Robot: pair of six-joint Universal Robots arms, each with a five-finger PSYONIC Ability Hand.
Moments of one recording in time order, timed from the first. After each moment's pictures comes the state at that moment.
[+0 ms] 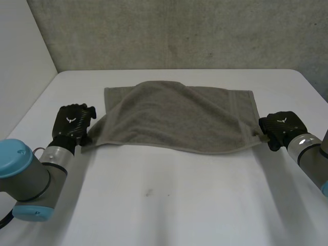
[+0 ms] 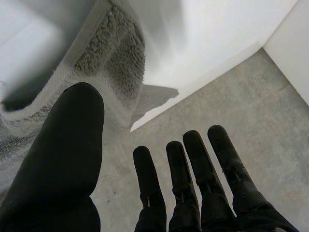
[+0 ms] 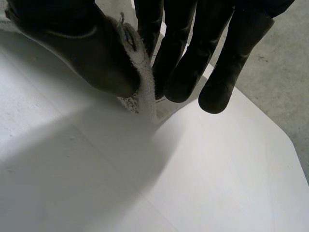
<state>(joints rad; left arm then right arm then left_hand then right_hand) 4.52 -2.06 -1.92 4.01 -1.40 3.38 1.68 -1.09 1.62 -0.18 1.37 2.62 0.66 0.65 0.66 0.65 0.48 1.35 1.34 1.34 1.35 1.17</state>
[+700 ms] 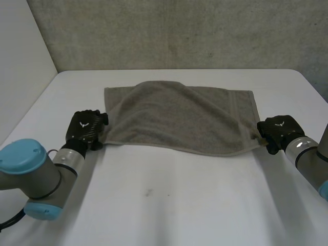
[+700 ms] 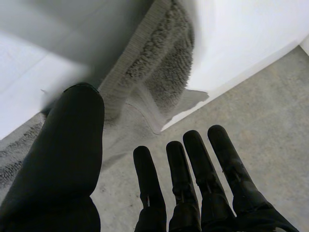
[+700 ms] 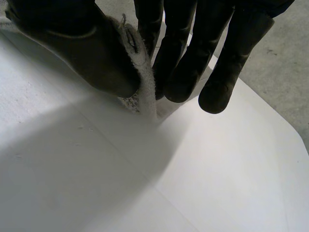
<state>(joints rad) 4.48 -2.17 -1.84 3.96 -1.38 3.38 1.68 -1.06 1.62 -0.18 1.37 2.61 0.66 0.65 0.65 0.65 0.48 1.35 1.34 1.34 1.35 1.17</state>
